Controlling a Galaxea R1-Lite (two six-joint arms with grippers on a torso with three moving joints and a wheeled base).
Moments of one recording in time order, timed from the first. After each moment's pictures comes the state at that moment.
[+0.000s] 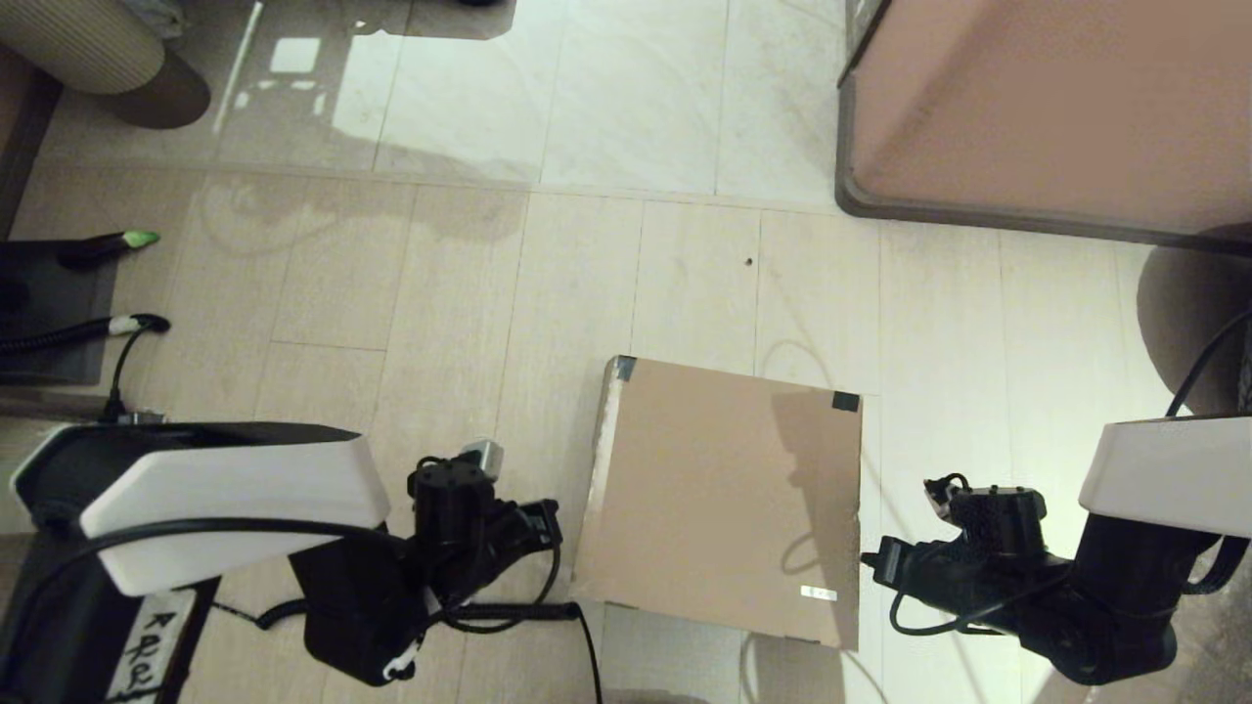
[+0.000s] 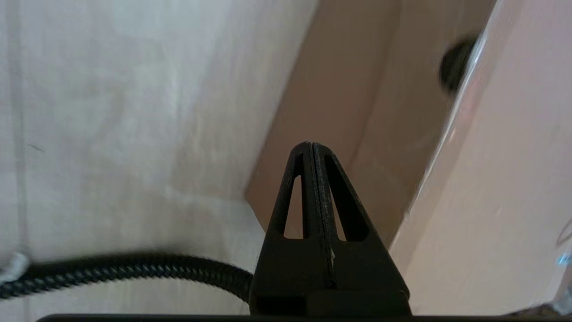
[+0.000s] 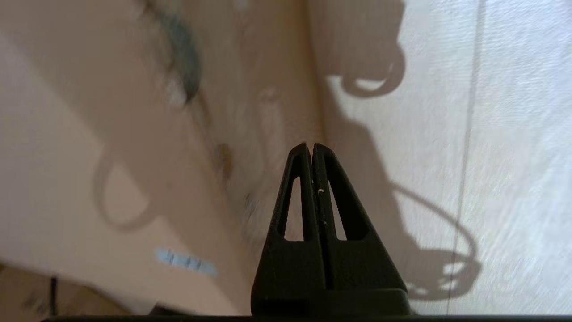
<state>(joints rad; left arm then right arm) -0.43 2.36 -0.70 -1.29 -0.03 -0.41 0.10 2.29 -0.51 -1.12 0.19 0.48</state>
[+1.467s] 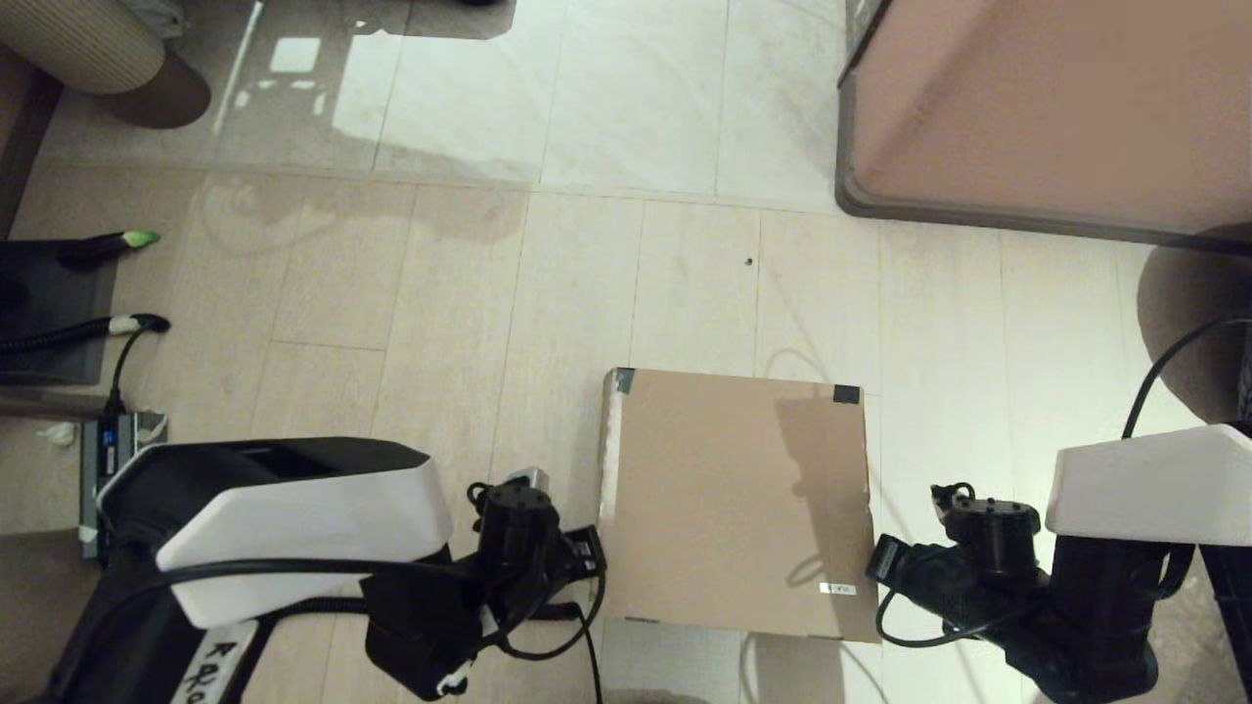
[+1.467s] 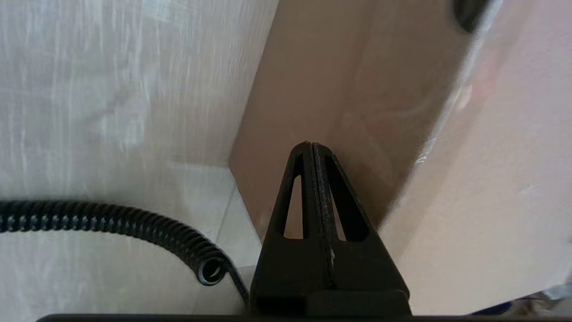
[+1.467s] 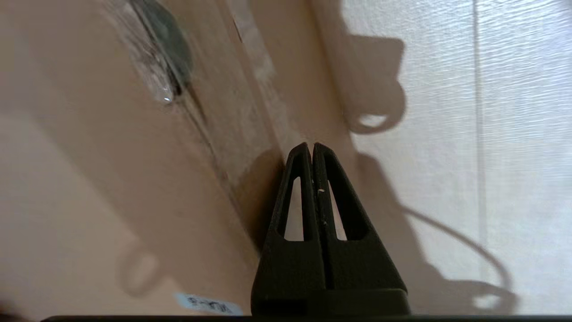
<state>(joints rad) -0.57 2.41 -0.78 -1.16 0.08 -0.52 0.12 2.39 -0.46 -1.38 0.16 0.60</state>
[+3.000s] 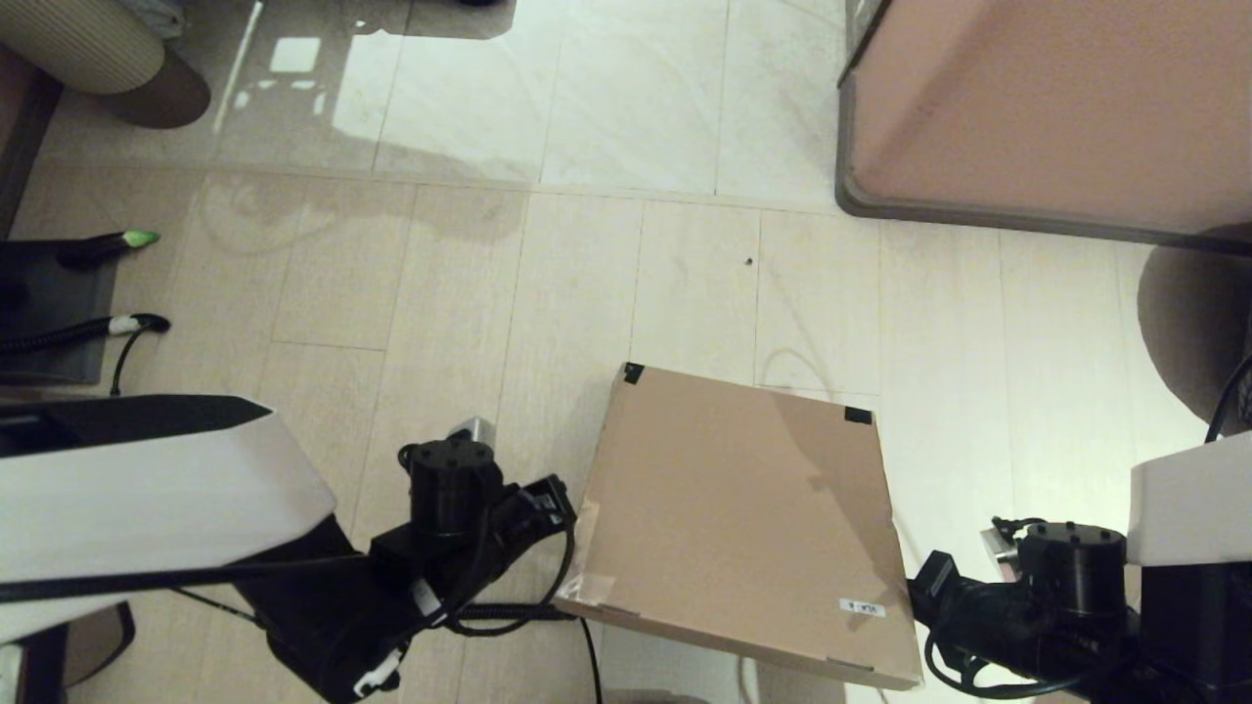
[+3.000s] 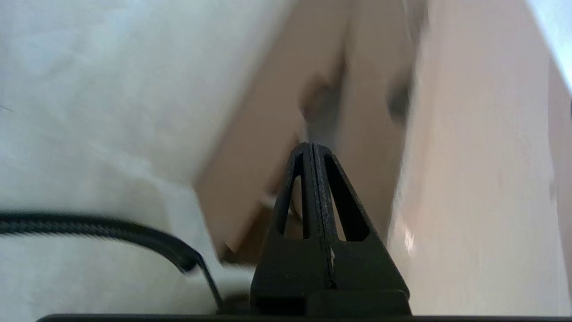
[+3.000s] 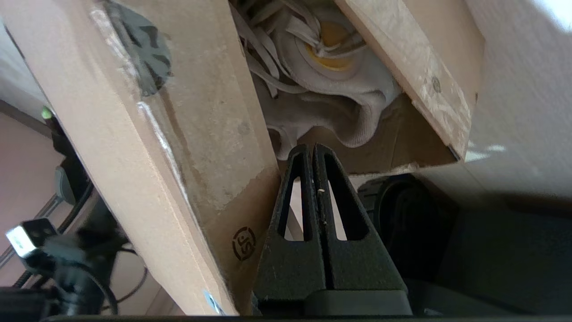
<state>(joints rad) -0.54 2.12 -0.64 -1.15 0.14 -0.58 0.10 2.23 -0.17 -1.52 0.44 1.07</state>
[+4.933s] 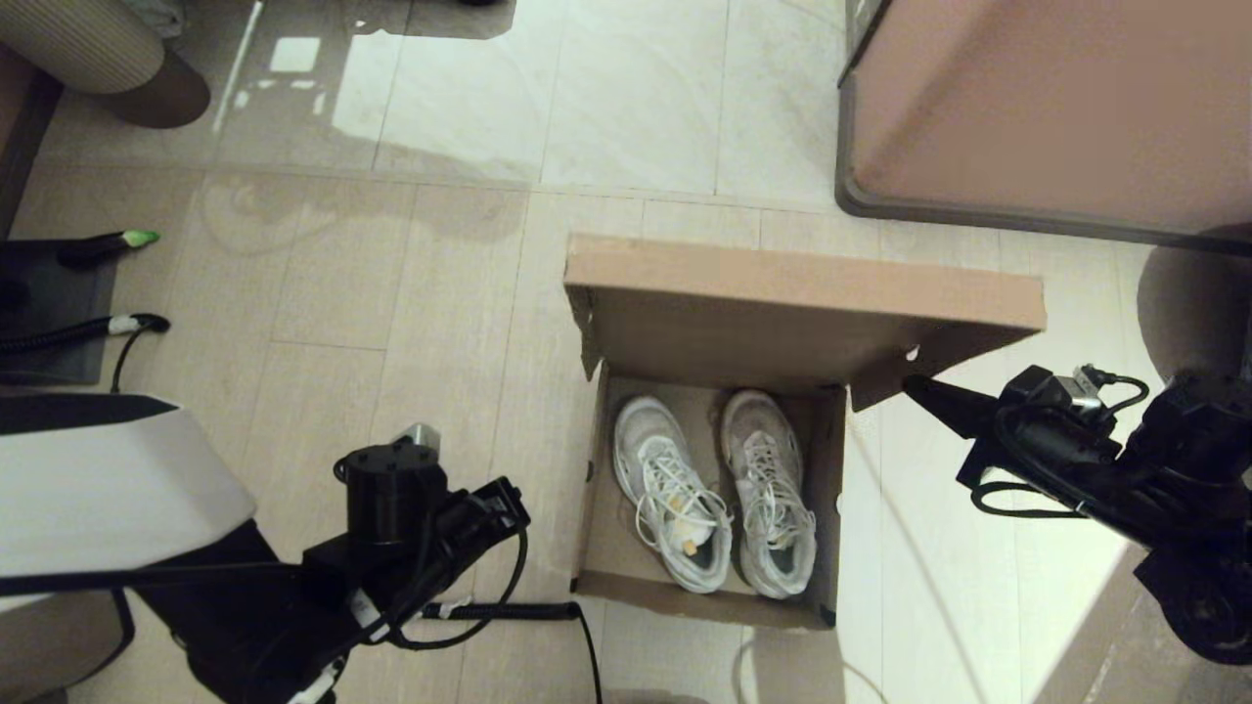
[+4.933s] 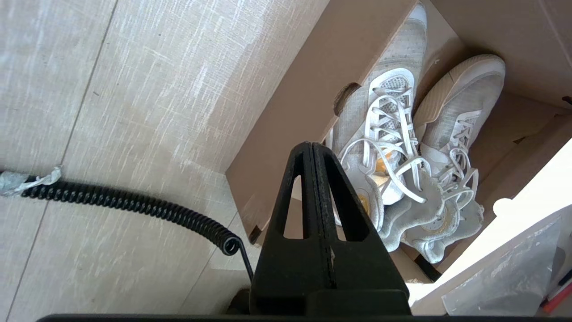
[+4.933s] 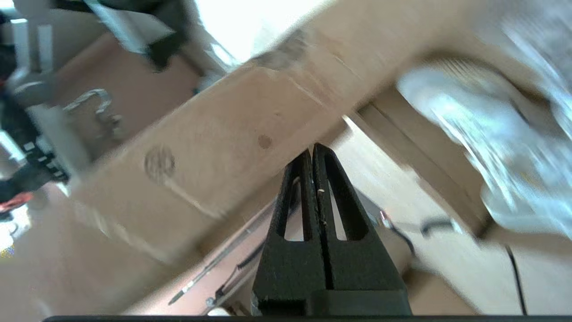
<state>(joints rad) -0.47 2.03 -0.51 -1.16 0.15 -0.62 0.00 1.90 -0.49 -1.52 0.57 1.57</state>
